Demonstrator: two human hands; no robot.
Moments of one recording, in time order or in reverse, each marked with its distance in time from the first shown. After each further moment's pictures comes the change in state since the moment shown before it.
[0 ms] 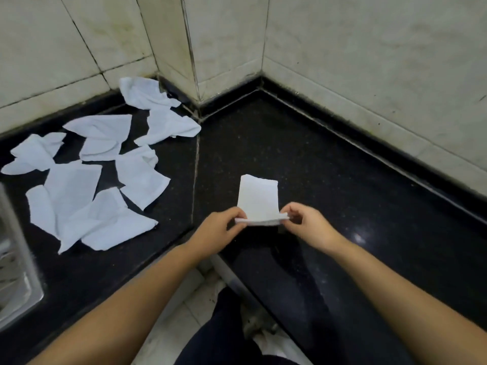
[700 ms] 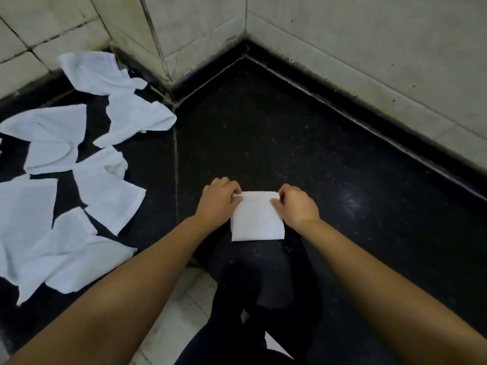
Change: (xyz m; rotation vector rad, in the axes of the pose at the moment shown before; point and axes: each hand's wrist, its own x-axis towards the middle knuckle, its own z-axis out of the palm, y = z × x) left_hand 0.117 -0.042 0.007 0.360 -0.063 -0.149; right_hand 0.096 0.014 0.016 -0.431 0.093 0.355
